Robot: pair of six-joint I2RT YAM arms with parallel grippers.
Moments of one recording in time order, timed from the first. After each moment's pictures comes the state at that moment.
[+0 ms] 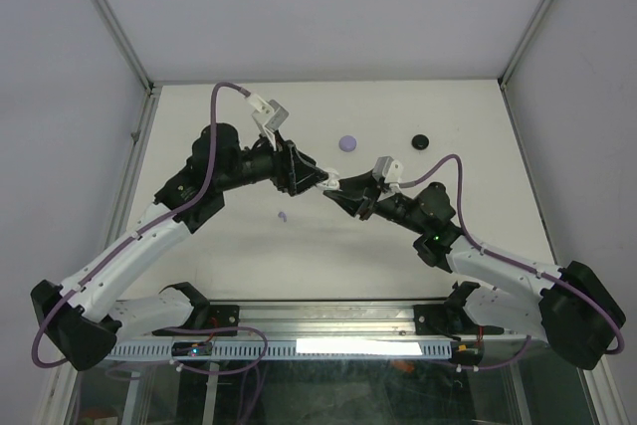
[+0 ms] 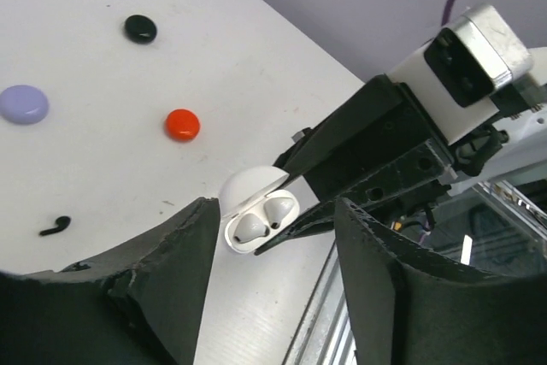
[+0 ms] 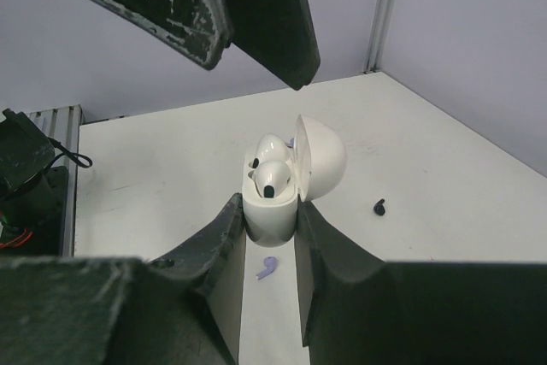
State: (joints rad) left arm -0.67 1.07 1.04 -0.11 0.48 -0.37; right arm 0.77 1.06 0.43 0.84 -0.41 0.05
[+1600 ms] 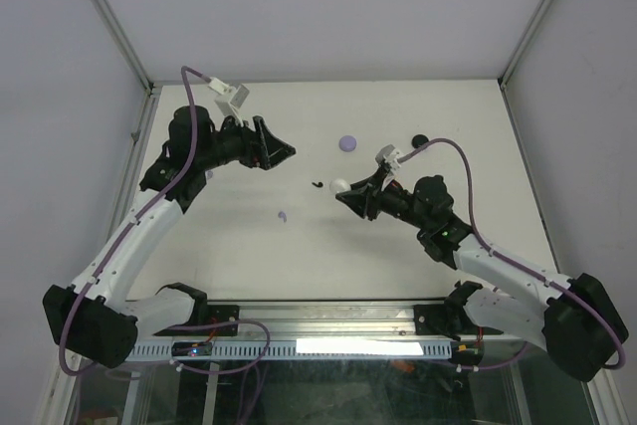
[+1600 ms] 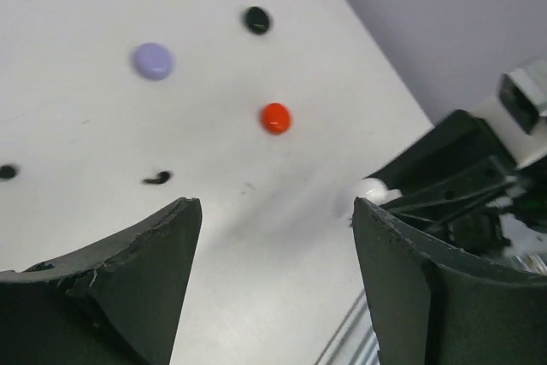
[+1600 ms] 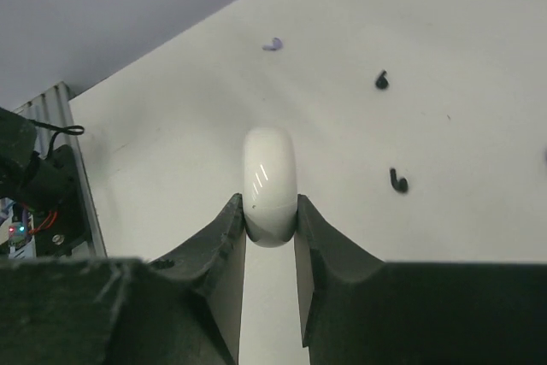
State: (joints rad) left arm -0.39 1.12 1.05 -0.18 0.60 -0.41; right arm 0.69 1.02 0.45 0.54 -0.40 0.22
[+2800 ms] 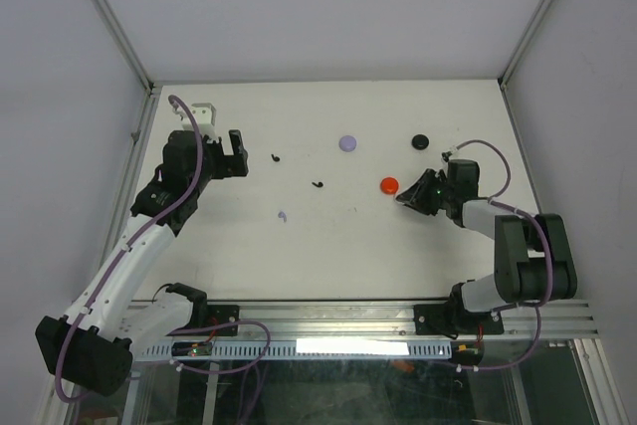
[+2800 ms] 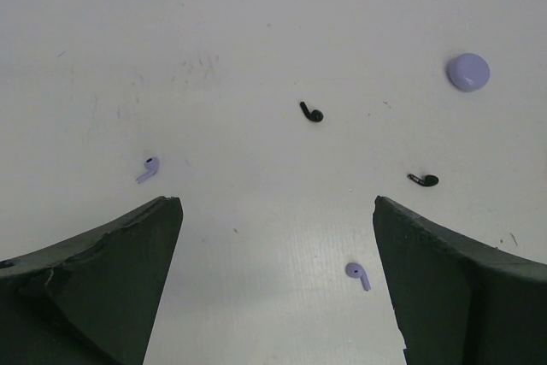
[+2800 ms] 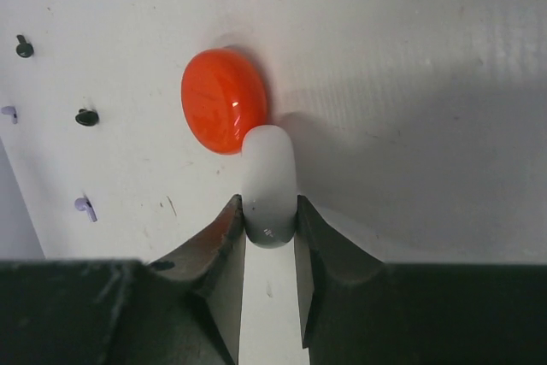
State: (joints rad) left arm -0.33 0.96 0.91 -0.35 -0.17 -0.20; right arm 0.04 1.41 0.50 0.09 -0.42 0.61
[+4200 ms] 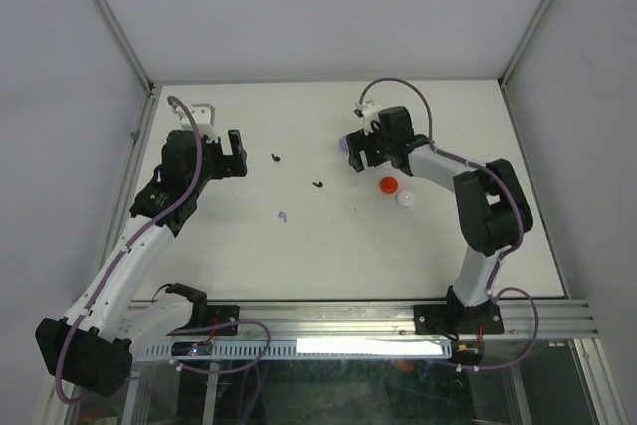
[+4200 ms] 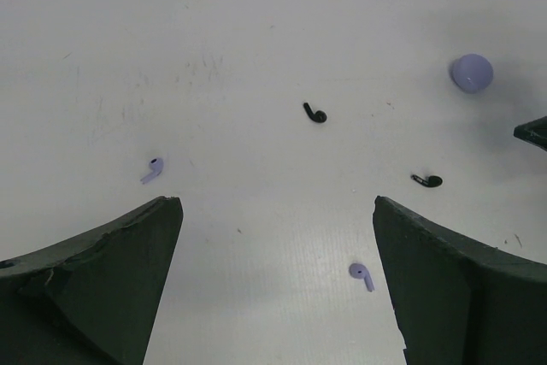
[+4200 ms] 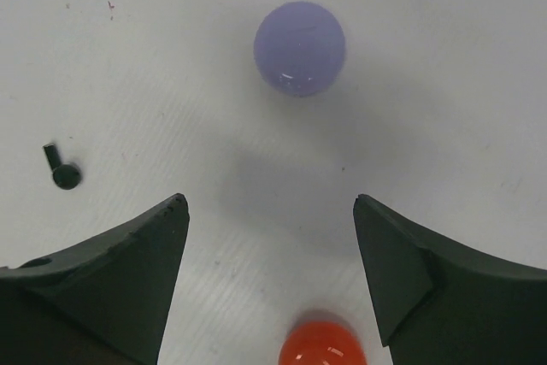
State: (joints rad) left arm -0.32 0.96 0.90 -0.35 -0.17 -0.19; right arm 0.40 1.77 1.10 -0.04 -0.19 -0.04
